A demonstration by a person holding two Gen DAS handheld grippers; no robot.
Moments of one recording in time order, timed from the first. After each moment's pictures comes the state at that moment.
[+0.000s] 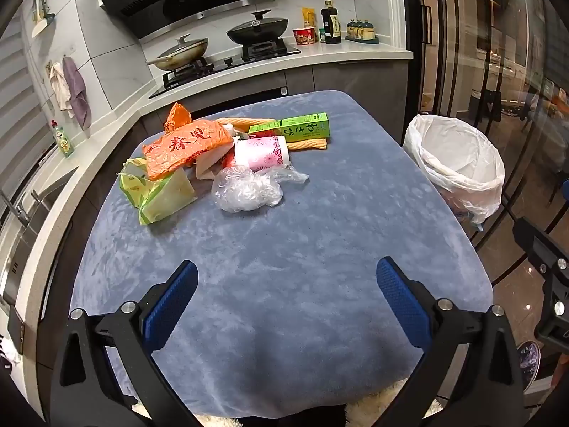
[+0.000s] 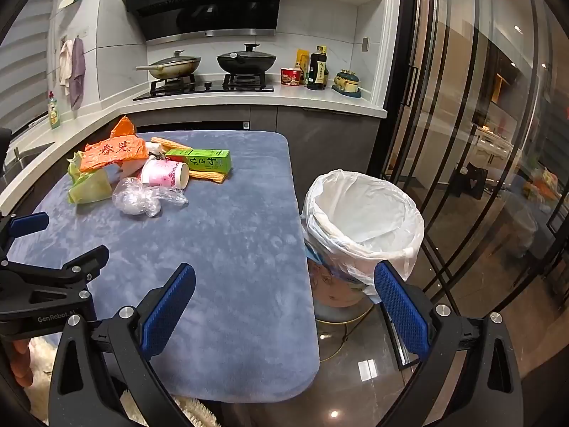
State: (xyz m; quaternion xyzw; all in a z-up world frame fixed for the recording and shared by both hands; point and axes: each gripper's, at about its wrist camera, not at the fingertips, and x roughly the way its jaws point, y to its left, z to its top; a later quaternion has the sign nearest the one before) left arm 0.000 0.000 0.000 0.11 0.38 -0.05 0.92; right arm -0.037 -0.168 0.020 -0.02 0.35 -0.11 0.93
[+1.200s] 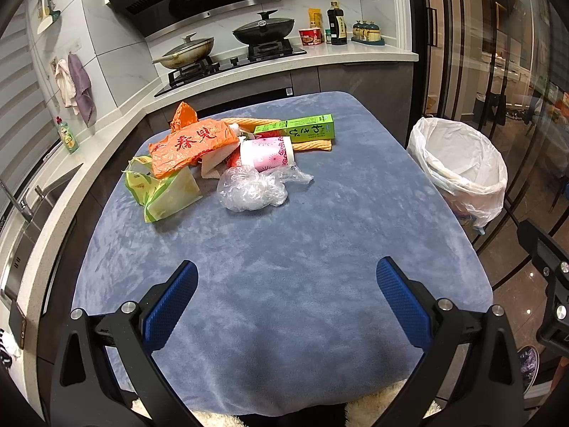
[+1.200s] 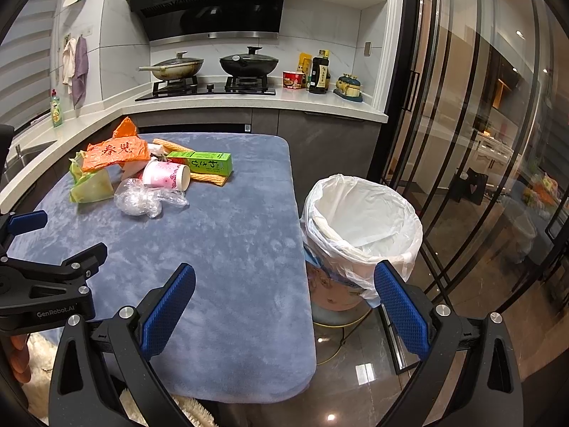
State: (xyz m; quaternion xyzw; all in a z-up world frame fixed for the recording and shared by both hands) left arm 0.003 0.011 0.005 0.11 0.38 -0.04 0.92; right arm -0.038 -0.167 0.023 -0.02 0.35 -0.11 0.93
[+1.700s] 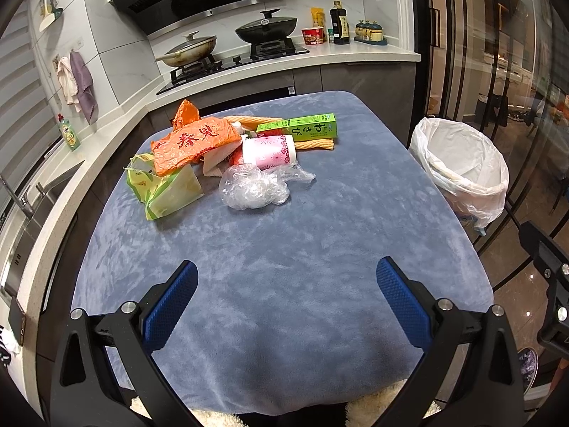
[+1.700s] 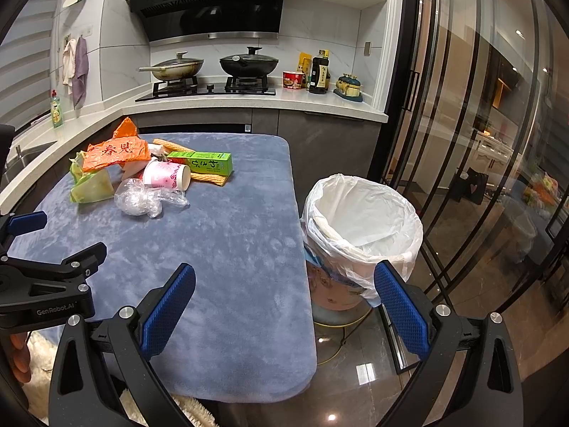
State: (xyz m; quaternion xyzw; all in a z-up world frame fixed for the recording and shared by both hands) left arm 0.000 0.007 0.008 0.11 0.38 -0.04 0.92; right arm -0.039 -0.168 0.023 -0.02 0.35 -0.11 0.93
